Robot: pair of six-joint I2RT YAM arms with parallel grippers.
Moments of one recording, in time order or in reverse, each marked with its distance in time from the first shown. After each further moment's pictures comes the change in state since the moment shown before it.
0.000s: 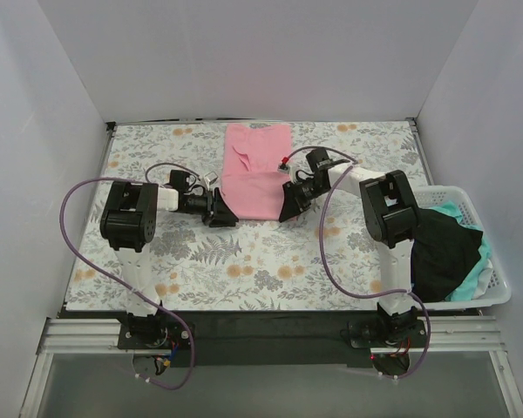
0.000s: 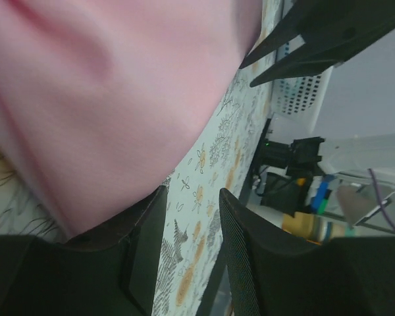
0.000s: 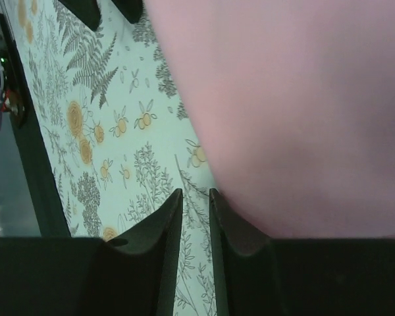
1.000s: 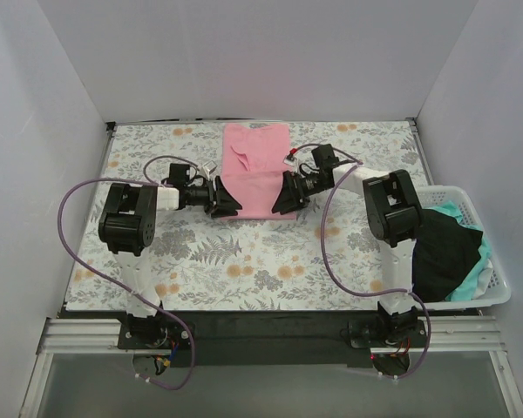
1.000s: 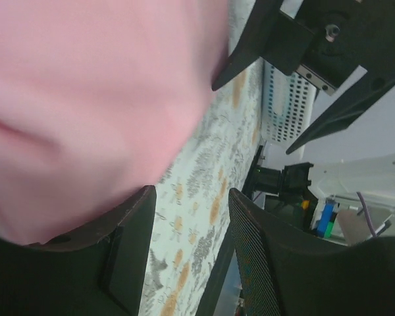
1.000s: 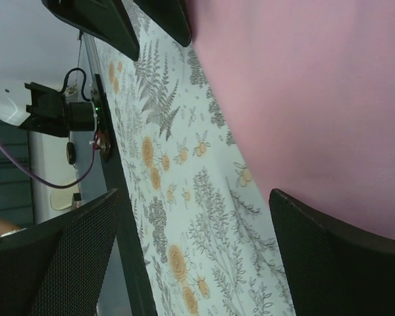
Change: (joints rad) left arm -0.005 -0.068 -0.014 0.212 0.004 -0.233; right arm -0.062 -0.011 -0.052 0.192 -0.198 0.359
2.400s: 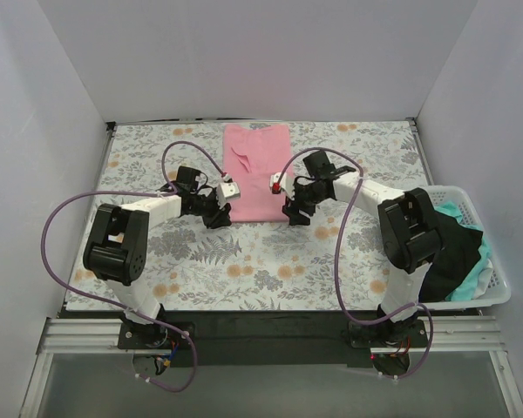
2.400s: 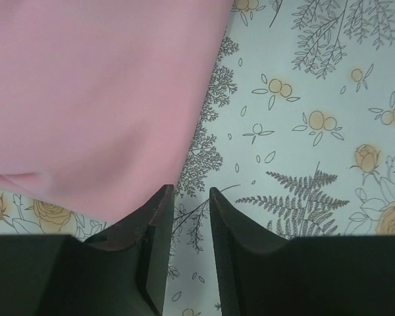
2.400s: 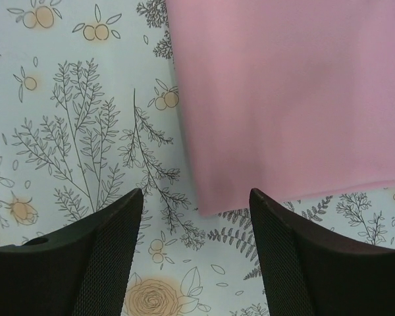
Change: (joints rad) left arm -0.112 -0.251 -0.084 -0.351 -0.349 1.312; right arm 0.129 -0.262 -0.150 -0.126 0.538 -0.937
